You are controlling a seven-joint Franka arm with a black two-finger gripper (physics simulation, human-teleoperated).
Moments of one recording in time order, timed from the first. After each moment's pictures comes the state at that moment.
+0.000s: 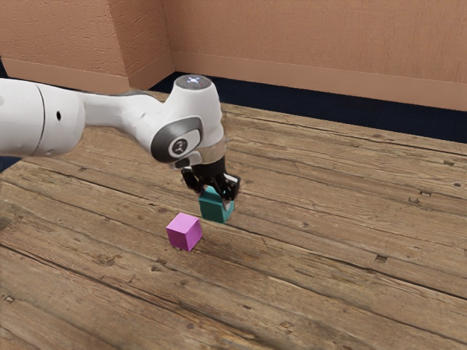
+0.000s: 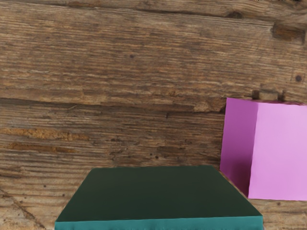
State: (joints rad) arm 0.14 0.32 -0.35 -1.83 0.25 2.21 2.73
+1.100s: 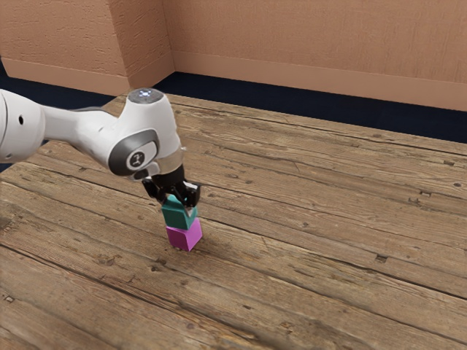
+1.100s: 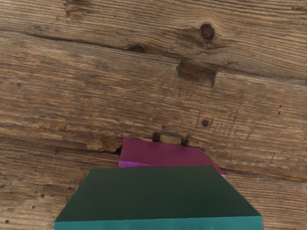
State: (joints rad) arm 0.47 0.21 -0.54 -2.06 0.26 2.35 2.76
